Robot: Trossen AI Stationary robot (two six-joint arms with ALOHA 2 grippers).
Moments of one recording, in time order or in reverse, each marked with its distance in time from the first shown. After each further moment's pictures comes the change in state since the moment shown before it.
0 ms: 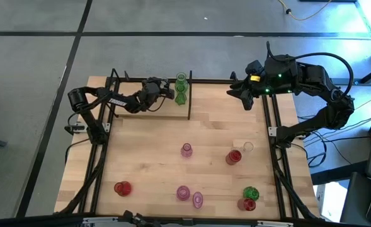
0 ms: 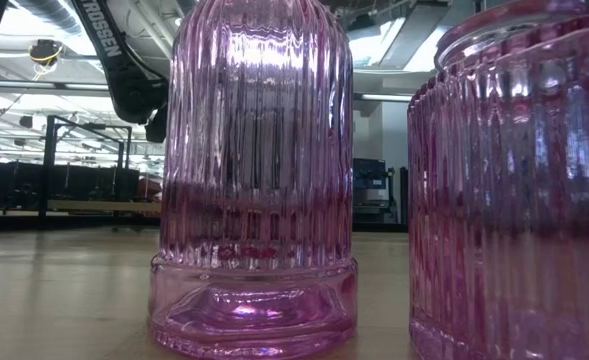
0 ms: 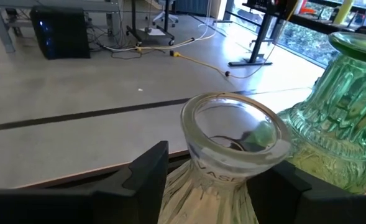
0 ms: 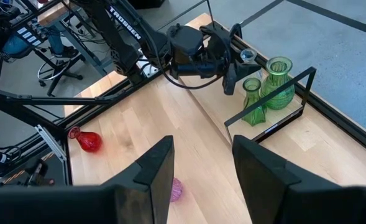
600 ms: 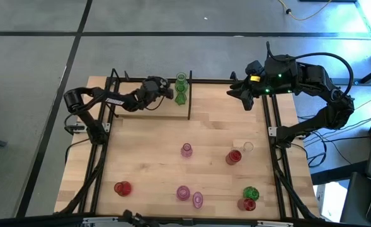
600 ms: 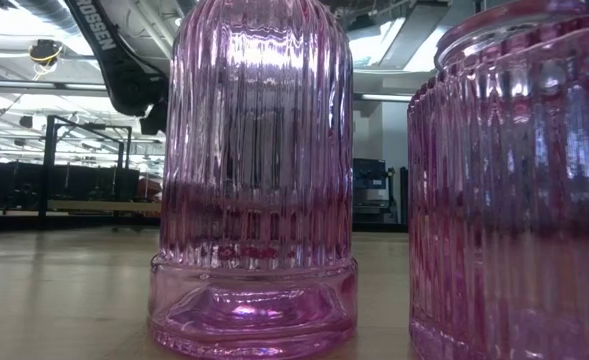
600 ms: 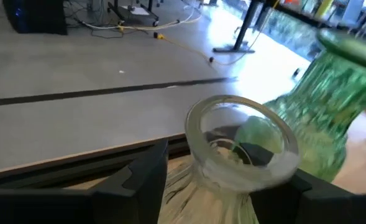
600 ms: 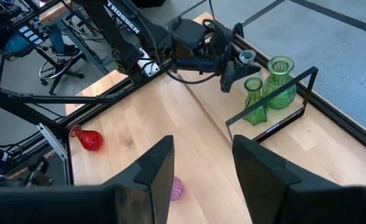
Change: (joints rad) left arm 0.026 -0.068 -0.001 -0.127 0.111 -0.066; right arm 0.000 0.000 0.000 0.000 -0.007 -0.004
